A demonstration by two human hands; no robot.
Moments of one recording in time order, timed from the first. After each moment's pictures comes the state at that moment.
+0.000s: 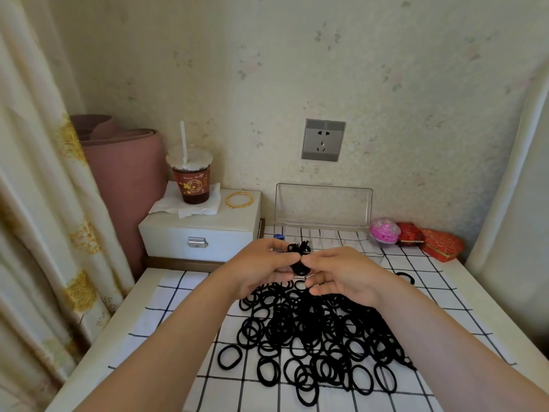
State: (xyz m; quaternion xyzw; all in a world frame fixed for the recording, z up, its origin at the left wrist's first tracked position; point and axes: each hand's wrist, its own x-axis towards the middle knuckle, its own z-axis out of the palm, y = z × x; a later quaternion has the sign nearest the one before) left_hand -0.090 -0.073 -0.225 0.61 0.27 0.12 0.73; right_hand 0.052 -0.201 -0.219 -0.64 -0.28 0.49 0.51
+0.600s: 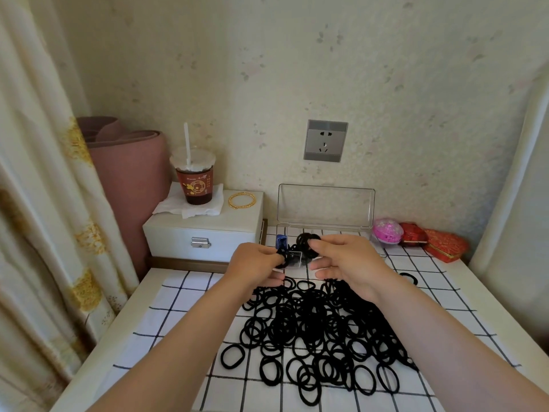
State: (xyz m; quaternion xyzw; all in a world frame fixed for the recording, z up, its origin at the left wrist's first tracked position) left_hand -0.091 -0.073 -0.235 0.63 0.41 0.20 0.62; right_hand 0.047 -0.197 -0.210 -0.65 -0.25 0.38 0.61
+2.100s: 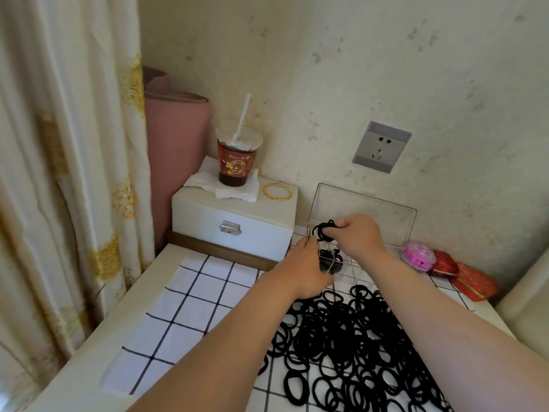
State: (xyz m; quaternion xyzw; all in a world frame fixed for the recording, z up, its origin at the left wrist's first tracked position) left_hand -0.058 -0.045 -0.278 0.87 0.27 0.14 0.40; right_hand 0.078 -0.087 -0.228 -0.85 -0.37 0.07 0.37
